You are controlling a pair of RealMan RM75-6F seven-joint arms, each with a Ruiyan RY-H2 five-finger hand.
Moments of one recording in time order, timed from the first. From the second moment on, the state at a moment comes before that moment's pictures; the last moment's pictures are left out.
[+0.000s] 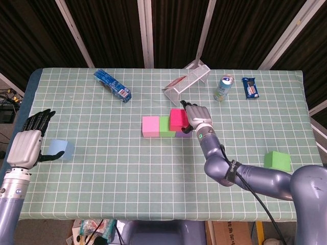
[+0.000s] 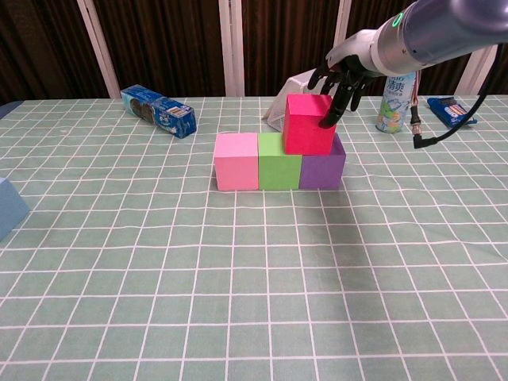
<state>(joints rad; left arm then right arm) -0.38 -1.00 -0.19 -2.08 1.09 1.35 0.31 1.32 -1.37 0.23 -1.50 0.09 0.81 -0.66</state>
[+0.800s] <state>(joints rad) -0.37 -0.99 -0.20 -2.08 1.08 1.35 0.29 1.29 -1.29 0.22 -1.65 0.06 0.84 -0.64</state>
